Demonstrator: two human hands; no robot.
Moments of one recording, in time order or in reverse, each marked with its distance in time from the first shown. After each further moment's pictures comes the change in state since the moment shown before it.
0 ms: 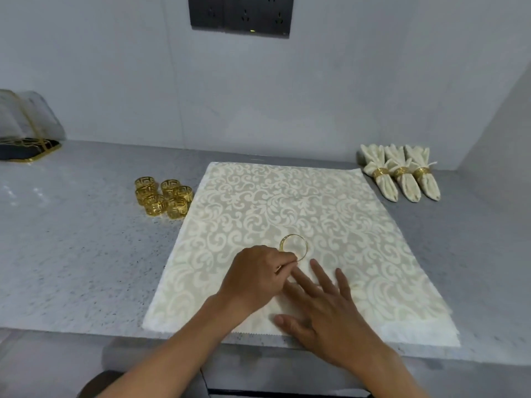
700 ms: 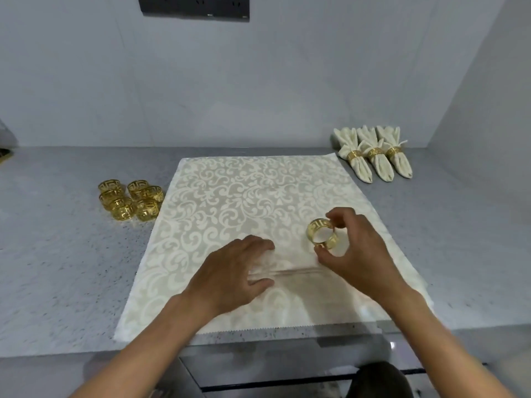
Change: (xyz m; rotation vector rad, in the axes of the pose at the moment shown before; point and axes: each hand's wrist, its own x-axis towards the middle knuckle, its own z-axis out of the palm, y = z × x) left_hand -0.004 -0.010 -0.007 0.003 -0.212 0.064; right_hand 0.004 0.074 -0.052 0.340 0.545 0.203
